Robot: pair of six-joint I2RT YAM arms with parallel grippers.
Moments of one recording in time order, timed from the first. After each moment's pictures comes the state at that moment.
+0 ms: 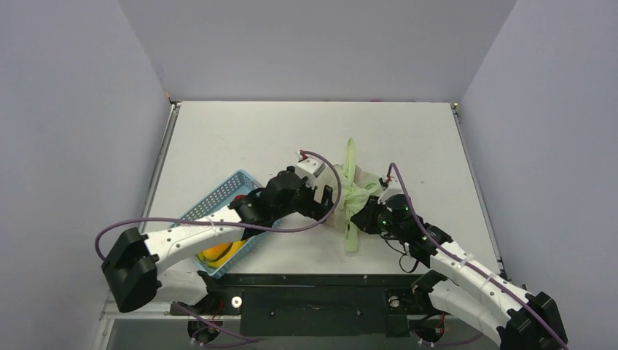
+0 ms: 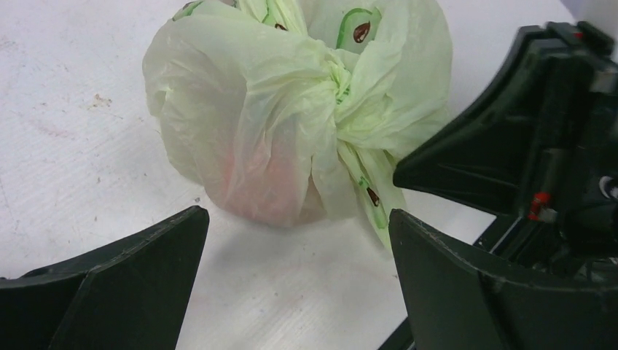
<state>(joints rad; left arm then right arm) -0.95 1.24 0.85 -0.04 -0.11 -0.35 0.59 0.86 0.42 -0.16 -0.11 0.64</state>
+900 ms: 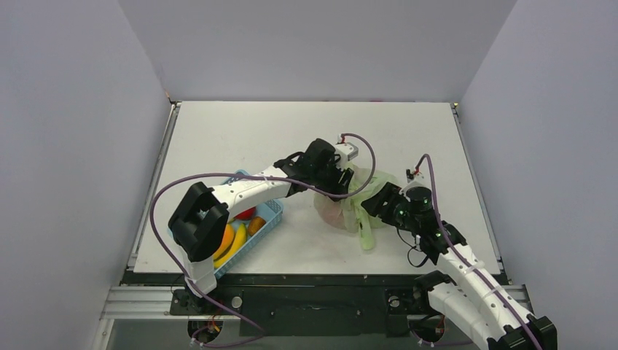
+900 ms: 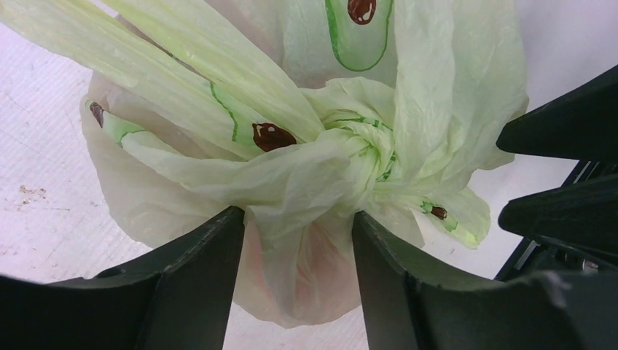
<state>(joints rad) -0.84 1.83 1.39 -0.29 0.18 -0.16 0.37 0.77 0.47 -0.26 -0.14 0.73</state>
